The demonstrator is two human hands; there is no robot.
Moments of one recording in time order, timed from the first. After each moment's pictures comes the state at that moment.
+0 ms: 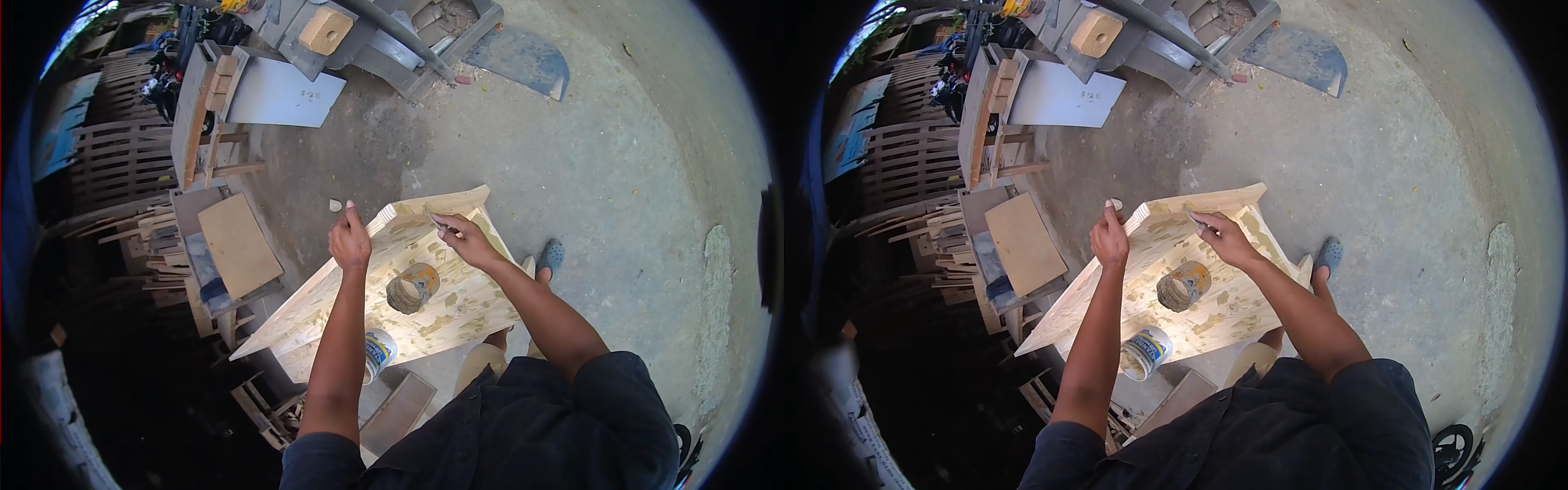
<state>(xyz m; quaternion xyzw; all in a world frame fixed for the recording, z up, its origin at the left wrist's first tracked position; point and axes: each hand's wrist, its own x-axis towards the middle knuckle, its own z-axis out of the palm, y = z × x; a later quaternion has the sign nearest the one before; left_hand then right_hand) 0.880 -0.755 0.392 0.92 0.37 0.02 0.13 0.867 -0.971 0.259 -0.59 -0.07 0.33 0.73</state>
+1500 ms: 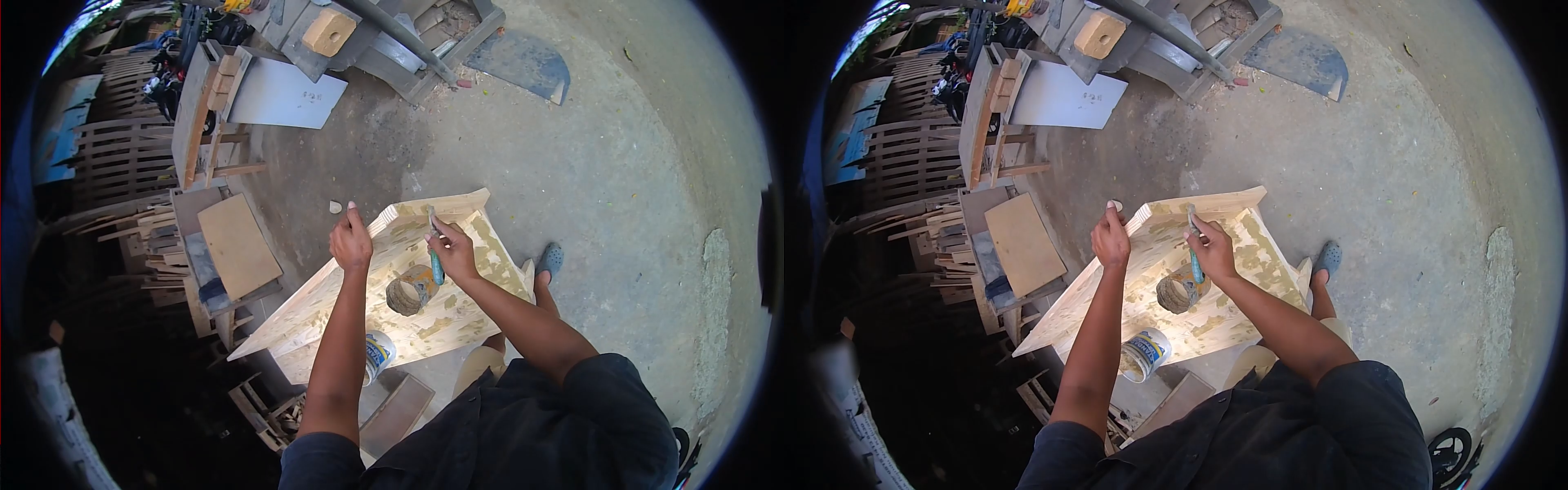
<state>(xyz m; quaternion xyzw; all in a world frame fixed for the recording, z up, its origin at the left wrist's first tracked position) 0.881 -0.758 0.396 0.92 0.38 0.01 0.13 0.833 -0.920 0.263 -0.60 0.08 0.17 0.78</state>
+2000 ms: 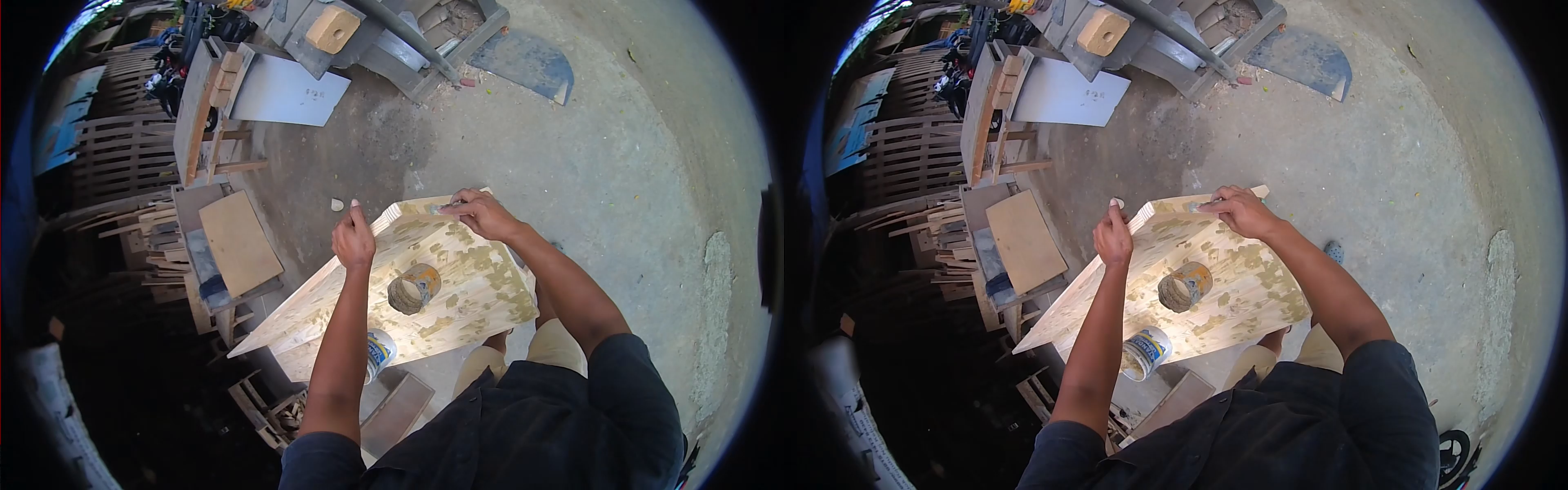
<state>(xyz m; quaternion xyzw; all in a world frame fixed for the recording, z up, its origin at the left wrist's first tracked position) 0.882 -0.759 0.399 0.91 0.39 -0.01 0.11 0.929 -1.000 0.247 -0.77 -0.35 0.09 0.53</state>
